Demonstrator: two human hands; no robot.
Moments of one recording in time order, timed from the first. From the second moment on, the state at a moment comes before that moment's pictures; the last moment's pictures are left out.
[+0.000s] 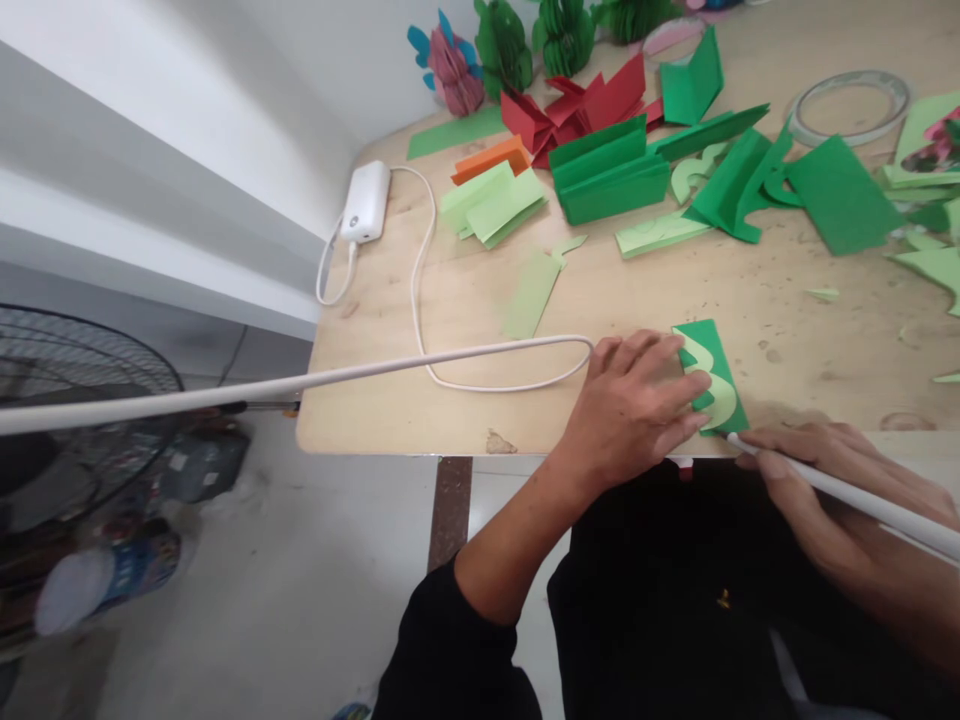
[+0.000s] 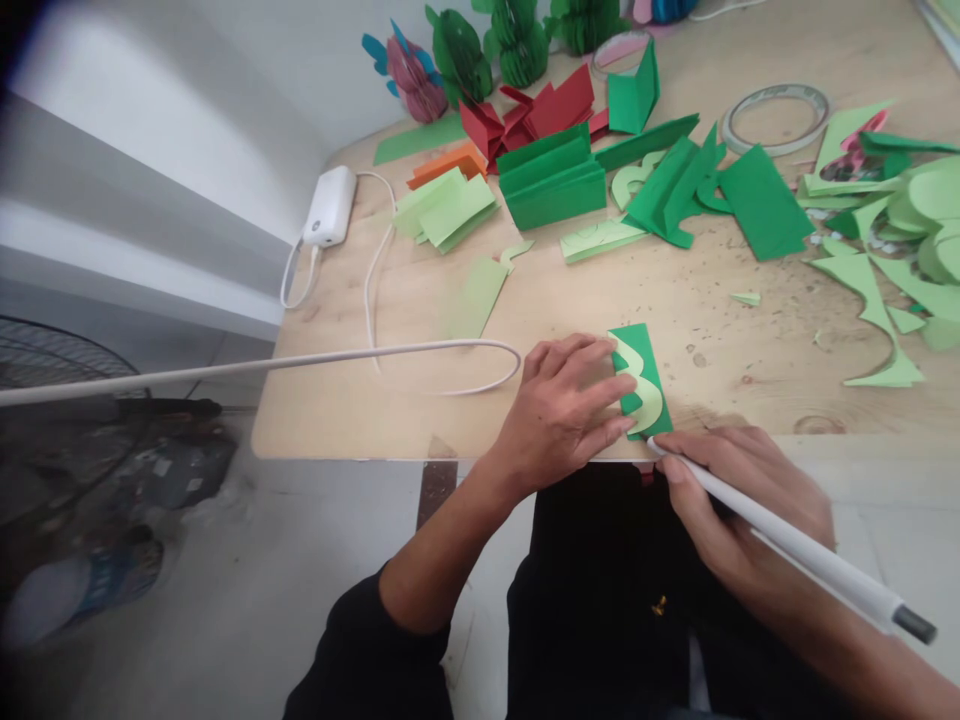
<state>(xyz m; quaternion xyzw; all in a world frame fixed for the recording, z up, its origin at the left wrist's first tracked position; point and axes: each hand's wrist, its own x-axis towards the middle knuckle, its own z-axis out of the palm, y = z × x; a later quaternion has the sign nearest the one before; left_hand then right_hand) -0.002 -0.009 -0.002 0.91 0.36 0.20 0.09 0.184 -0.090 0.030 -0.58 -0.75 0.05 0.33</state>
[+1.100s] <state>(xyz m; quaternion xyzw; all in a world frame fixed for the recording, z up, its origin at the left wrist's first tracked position) -0.001 -0.010 -0.001 0.90 0.37 0.20 0.08 0.203 -0.077 0.009 -0.48 -0.81 -0.03 0.33</state>
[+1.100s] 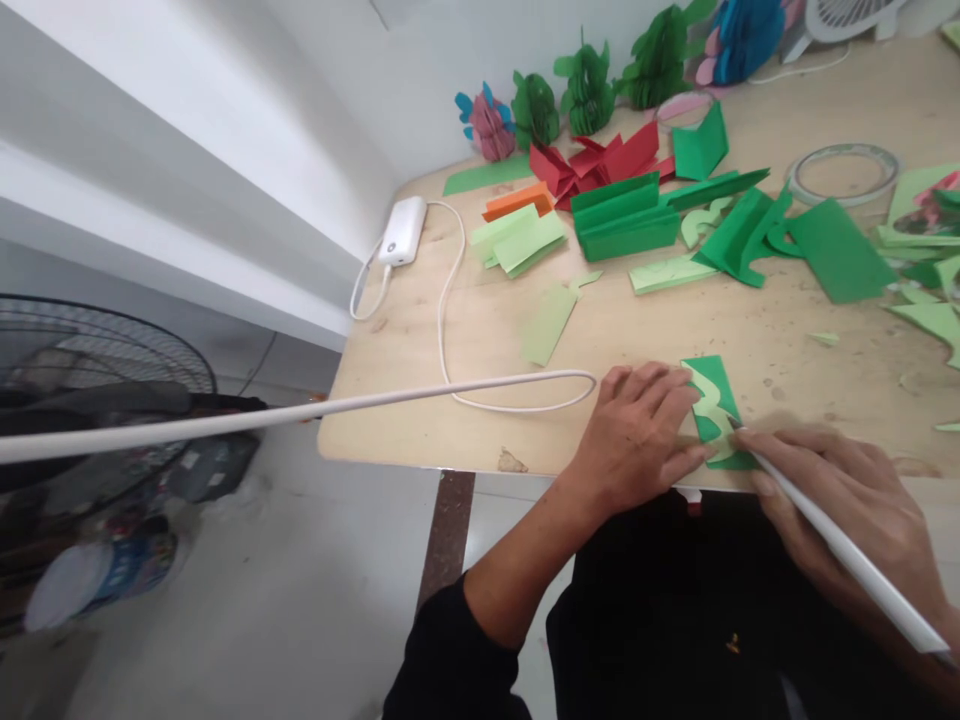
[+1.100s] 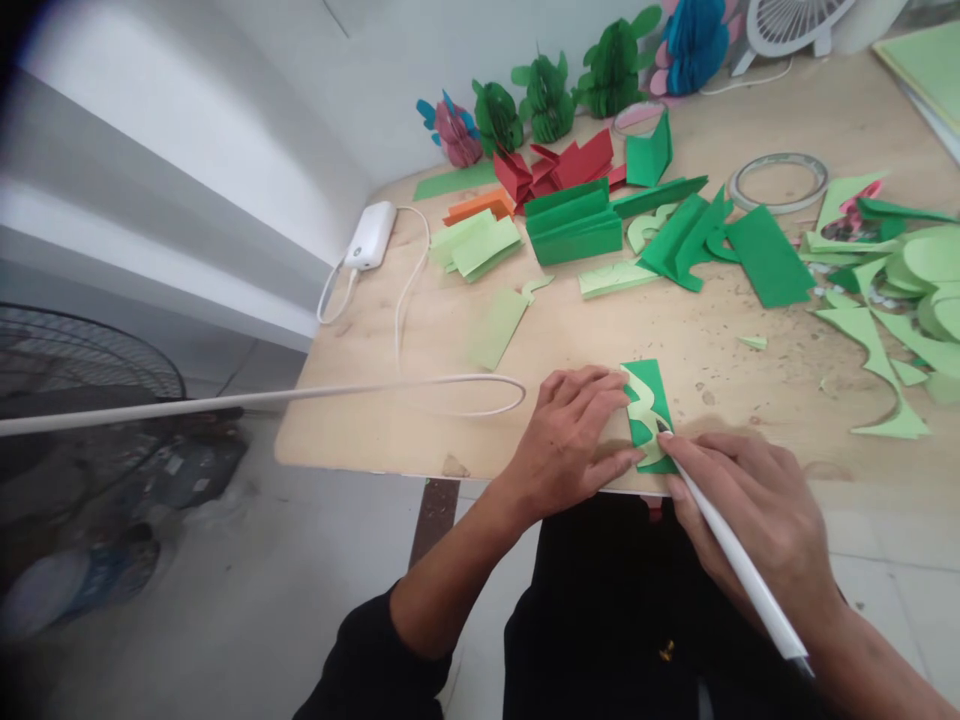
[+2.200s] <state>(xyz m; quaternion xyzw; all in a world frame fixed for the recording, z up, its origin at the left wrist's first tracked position) -0.019 -0.003 0.010 0.93 0.31 0.17 0.07 0.206 -0.075 0.002 -0.47 -0.81 -0.05 0.35</state>
